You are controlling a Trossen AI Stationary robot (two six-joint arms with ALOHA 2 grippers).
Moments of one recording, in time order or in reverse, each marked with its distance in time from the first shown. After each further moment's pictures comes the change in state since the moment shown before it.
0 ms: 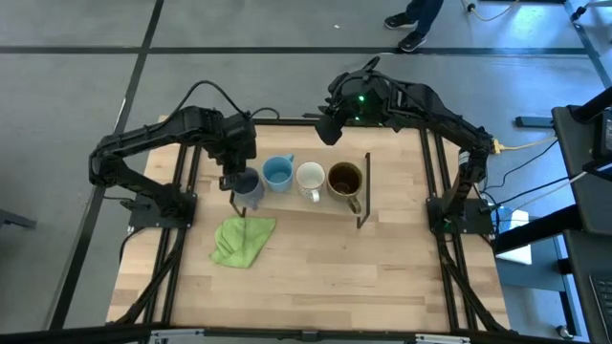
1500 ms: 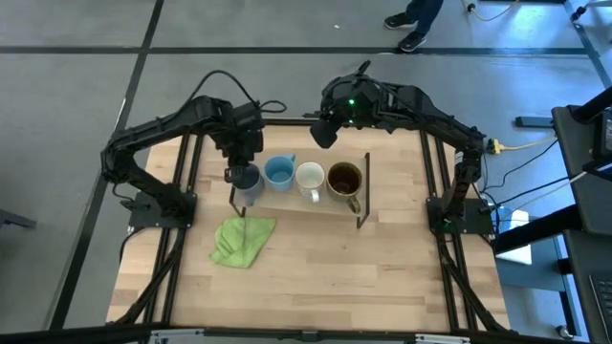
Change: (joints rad) left arm 0.067 0.113 0.121 -0.071 0.037 0.088; right arm -0.001 0.033 -0.005 -0.015 -0.019 0.025
